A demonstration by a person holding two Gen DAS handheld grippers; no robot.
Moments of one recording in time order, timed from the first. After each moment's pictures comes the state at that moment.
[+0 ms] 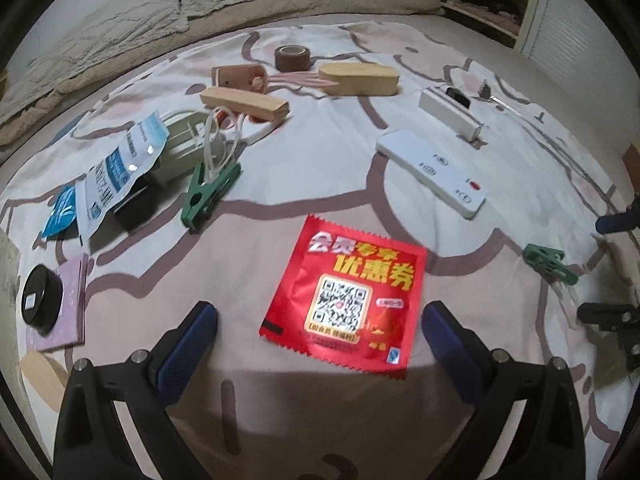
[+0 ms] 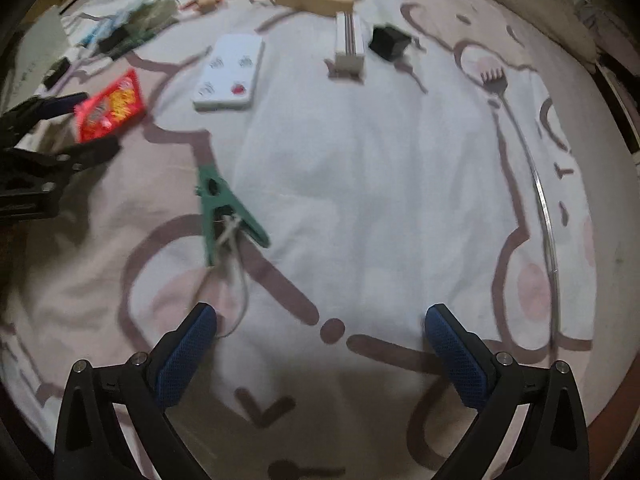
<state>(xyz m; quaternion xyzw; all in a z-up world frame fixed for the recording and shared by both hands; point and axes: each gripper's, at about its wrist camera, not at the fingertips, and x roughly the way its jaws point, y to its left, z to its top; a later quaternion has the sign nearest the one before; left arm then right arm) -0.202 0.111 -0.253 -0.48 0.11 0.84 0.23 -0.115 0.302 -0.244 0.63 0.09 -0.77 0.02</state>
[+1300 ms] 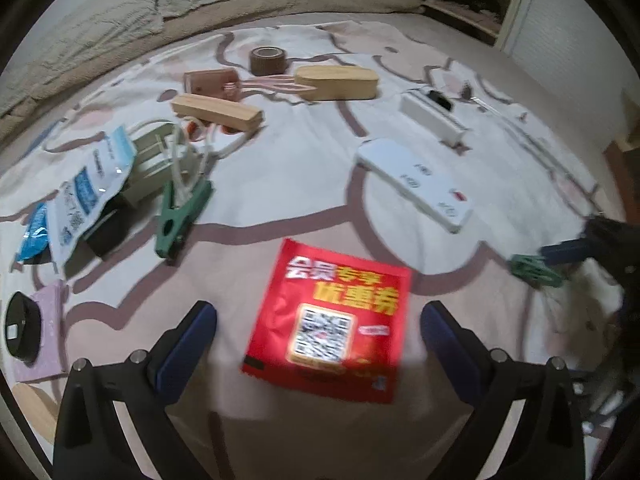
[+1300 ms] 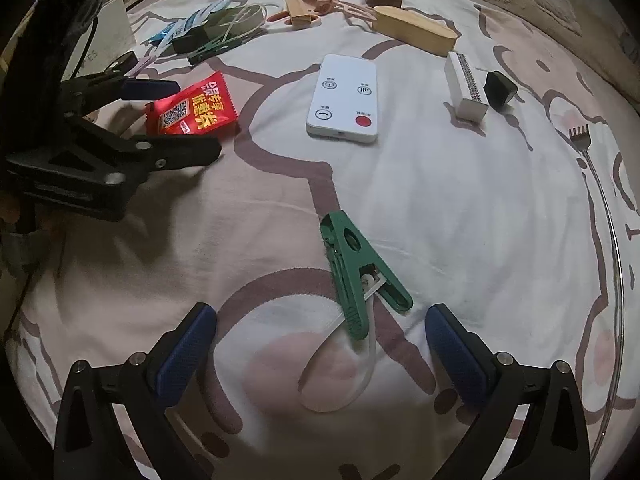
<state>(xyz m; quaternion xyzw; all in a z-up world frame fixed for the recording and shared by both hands) -0.215 0.117 -0.252 -0.49 0.09 0.82 0.28 -0.119 0.248 -0.273 0.58 0.07 -0.80 0.13</state>
